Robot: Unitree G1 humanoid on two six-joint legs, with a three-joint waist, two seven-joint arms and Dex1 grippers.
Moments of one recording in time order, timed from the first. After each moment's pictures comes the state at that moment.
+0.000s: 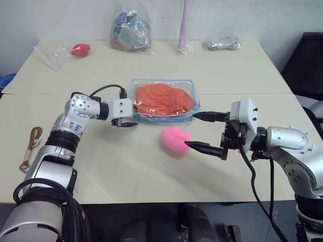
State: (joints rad) left arm -1.01 0.63 -0.28 0.88 0.16 -0.42 -1.00; right arm -0.39 -0.73 -0.08 -0.53 0.65 0.66 0.90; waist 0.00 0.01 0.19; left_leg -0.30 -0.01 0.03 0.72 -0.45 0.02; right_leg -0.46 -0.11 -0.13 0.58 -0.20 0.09
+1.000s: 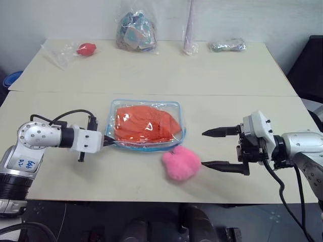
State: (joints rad) left arm -0.42 0.95 -0.03 0.13 -0.02 -0.35 -1.12; right arm -0.28 -0.90 -0.14 -0.50 0.69 0.61 1.14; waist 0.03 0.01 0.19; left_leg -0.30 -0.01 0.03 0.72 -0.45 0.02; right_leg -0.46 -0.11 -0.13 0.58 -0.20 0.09
